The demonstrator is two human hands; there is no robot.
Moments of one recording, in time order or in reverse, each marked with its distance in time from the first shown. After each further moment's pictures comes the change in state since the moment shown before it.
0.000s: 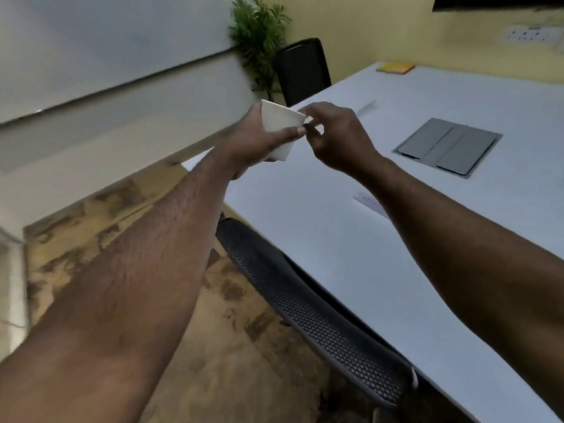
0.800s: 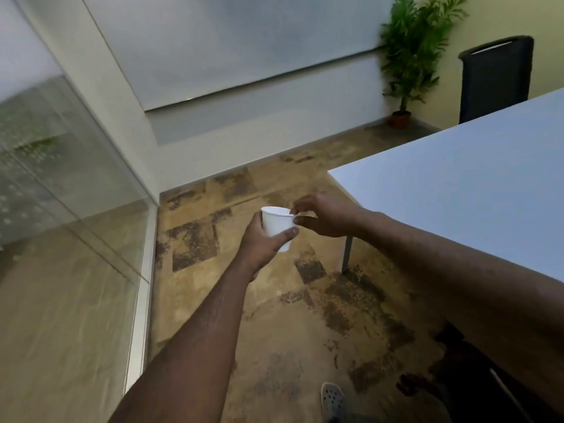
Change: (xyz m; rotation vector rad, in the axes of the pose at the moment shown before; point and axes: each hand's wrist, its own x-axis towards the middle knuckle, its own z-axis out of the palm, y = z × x) left_hand -0.098 -0.311 -0.356 -0.100 0.573 -0.322; right_hand 0.124 -0.212 0.434 0.021 -0.749 -0.331
